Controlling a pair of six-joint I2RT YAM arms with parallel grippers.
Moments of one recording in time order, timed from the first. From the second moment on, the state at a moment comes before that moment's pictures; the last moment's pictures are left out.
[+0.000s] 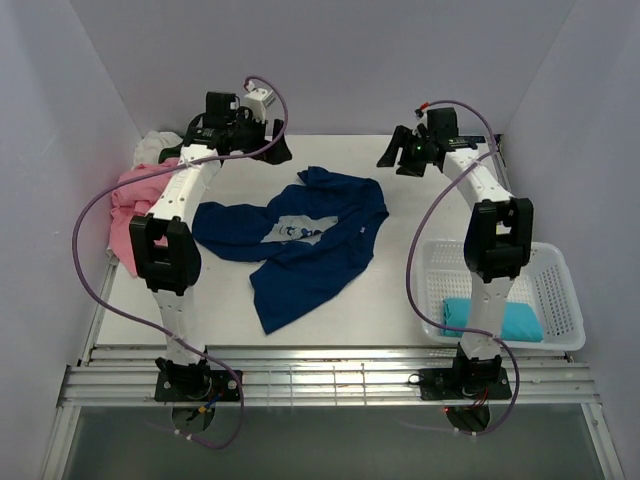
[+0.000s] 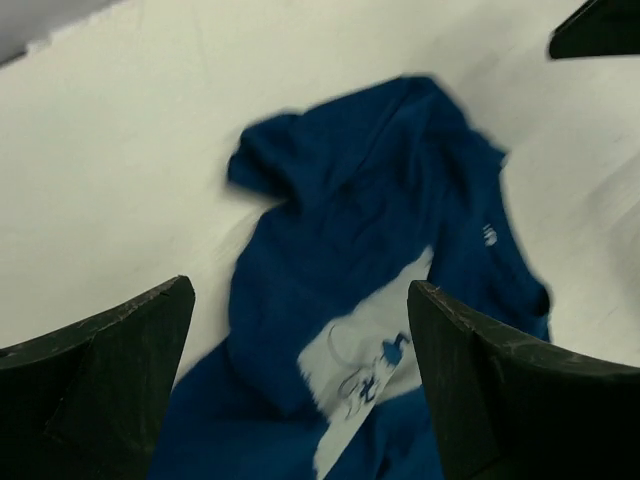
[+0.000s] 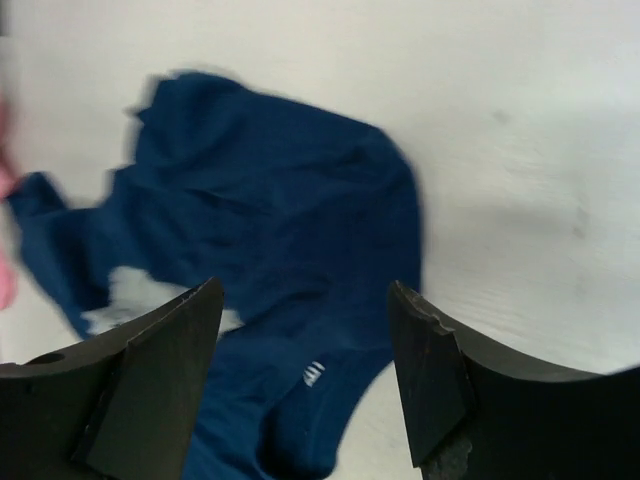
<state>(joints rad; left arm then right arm) -0.18 2.01 1.98 -0.50 0.58 0.06 0.16 2.04 1.79 -0.41 -0.49 0.41</state>
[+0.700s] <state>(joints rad) 0.17 1.57 1.14 -0.66 0.19 0.18 0.52 1.87 1.35 -0.70 -0.10 0.32</state>
